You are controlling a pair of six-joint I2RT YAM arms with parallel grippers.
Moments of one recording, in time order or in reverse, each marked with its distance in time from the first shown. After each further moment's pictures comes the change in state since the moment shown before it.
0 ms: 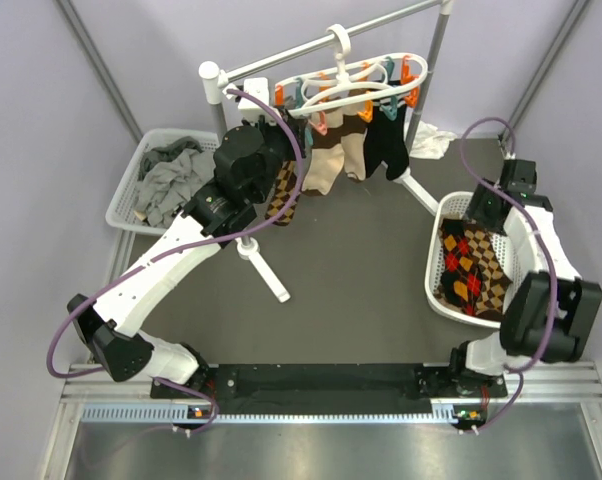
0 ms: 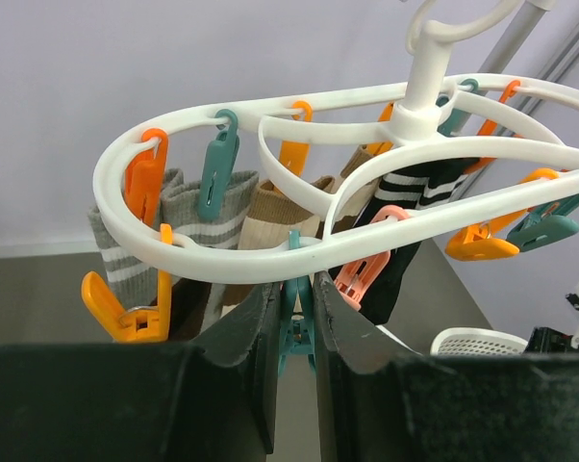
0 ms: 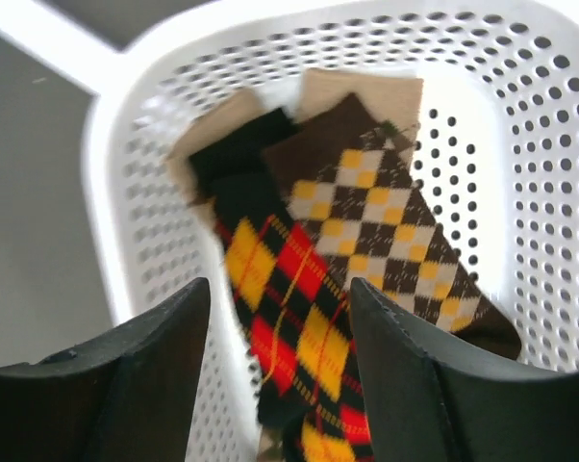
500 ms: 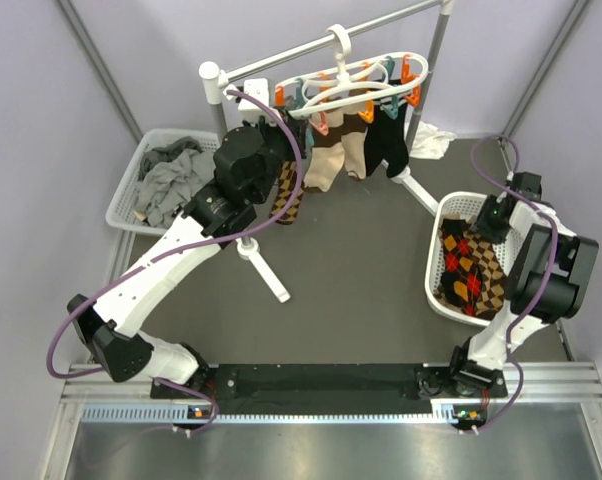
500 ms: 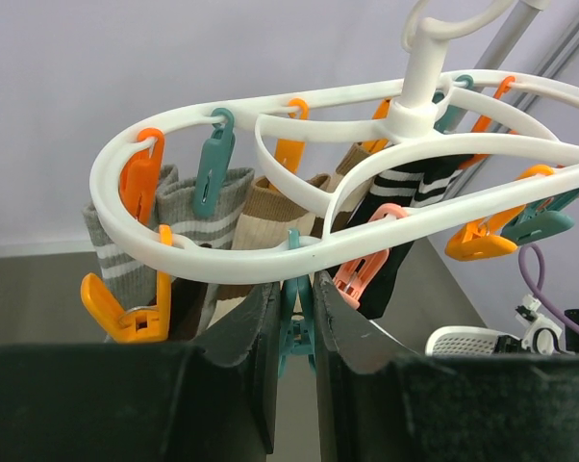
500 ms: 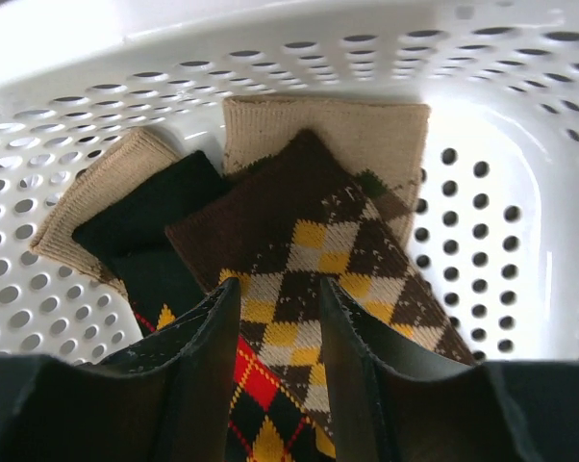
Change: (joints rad) left arm 0.000 -0.002 -0.008 0.007 0.010 -0.008; right arm -0.168 0.323 0.000 0.151 -0.201 -0.034
